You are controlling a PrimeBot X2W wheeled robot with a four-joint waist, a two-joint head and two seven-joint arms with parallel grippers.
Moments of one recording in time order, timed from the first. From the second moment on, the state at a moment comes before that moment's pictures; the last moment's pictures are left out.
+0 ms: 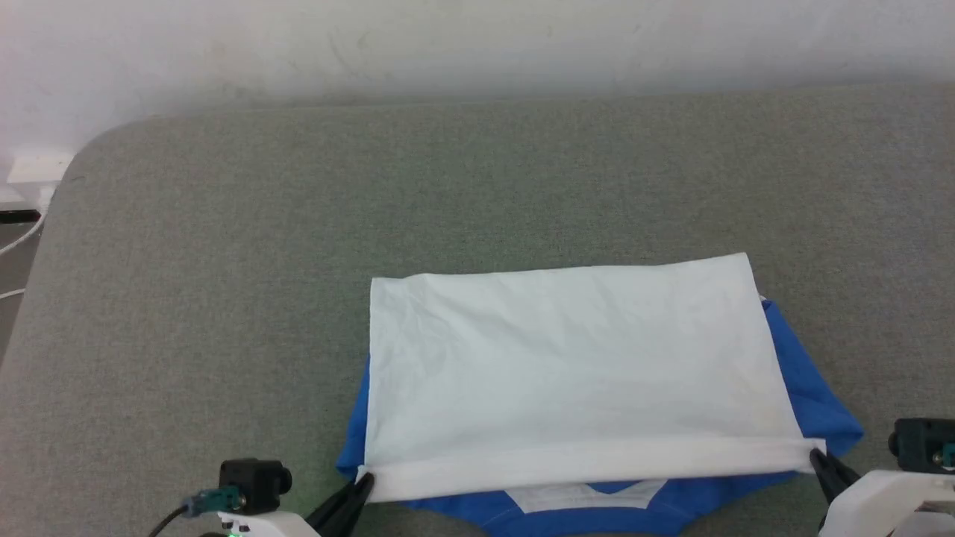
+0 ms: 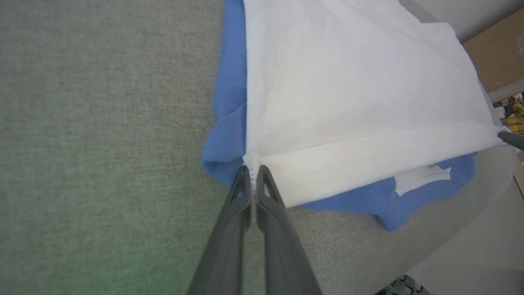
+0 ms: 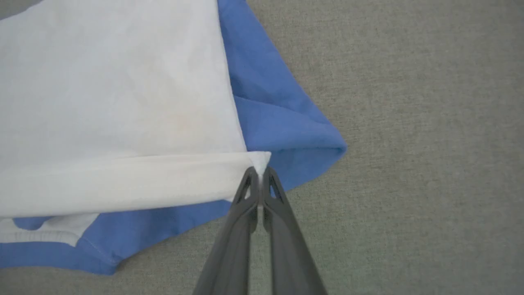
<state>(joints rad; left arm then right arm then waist) 0.07 0.40 -0.40 0.11 -0.74 -0.06 0.12 0.18 -0.07 -0.20 -0.11 0.23 0.13 0.50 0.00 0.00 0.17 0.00</state>
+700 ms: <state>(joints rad) 0.07 0.37 -0.38 0.13 -0.67 -0.01 -0.06 0.22 -0.05 -0.26 -0.11 0.25 0.13 0.45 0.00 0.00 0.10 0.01</state>
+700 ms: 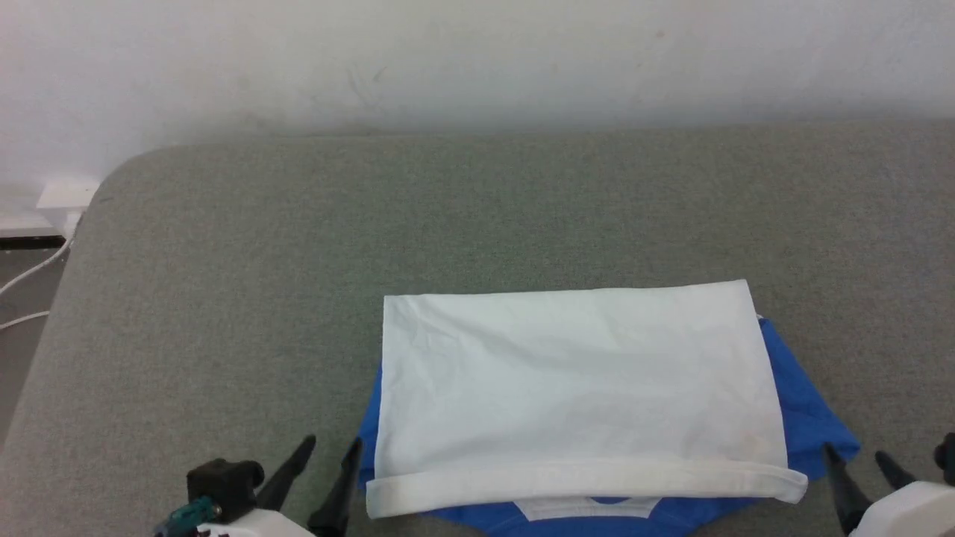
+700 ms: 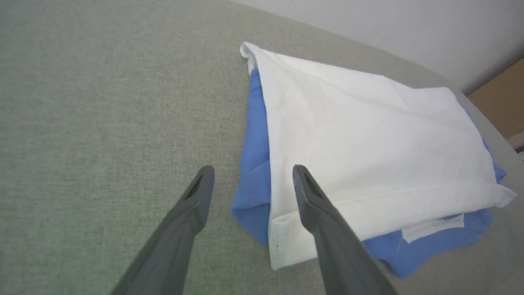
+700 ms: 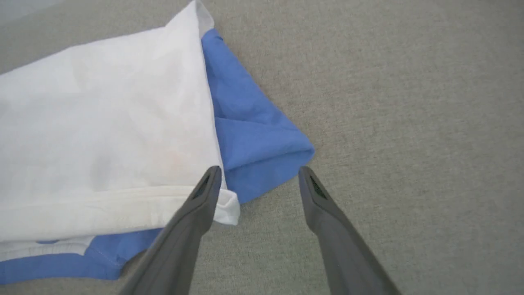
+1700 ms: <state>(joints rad) -0.13 0.20 -0.13 0.12 -0.29 0.09 -0.26 -0.20 -0.16 -0.16 0.34 0.29 0.13 0.65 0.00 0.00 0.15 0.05</state>
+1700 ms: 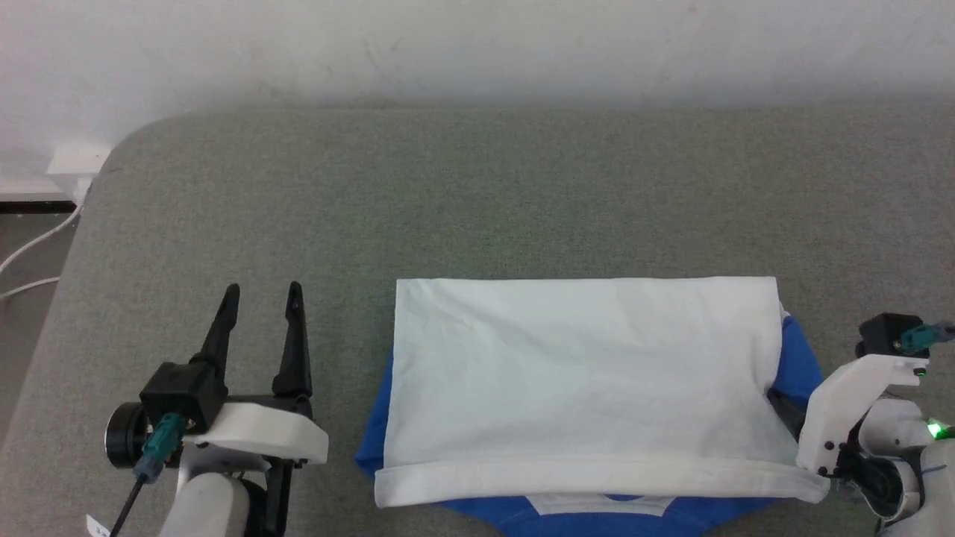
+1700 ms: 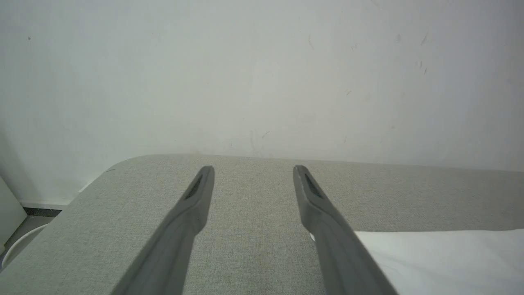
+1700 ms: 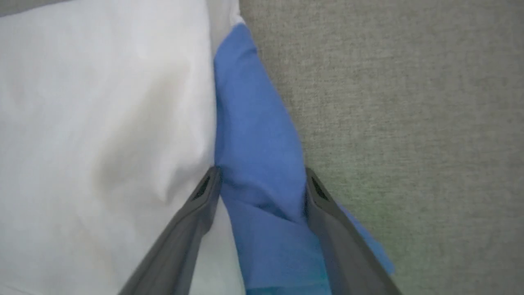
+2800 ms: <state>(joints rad) -0.13 0.13 -0.07 0.18 -0.21 -0.02 -0.26 -0.09 -0.10 -0.42 0.12 0.09 0.13 0.58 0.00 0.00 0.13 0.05</state>
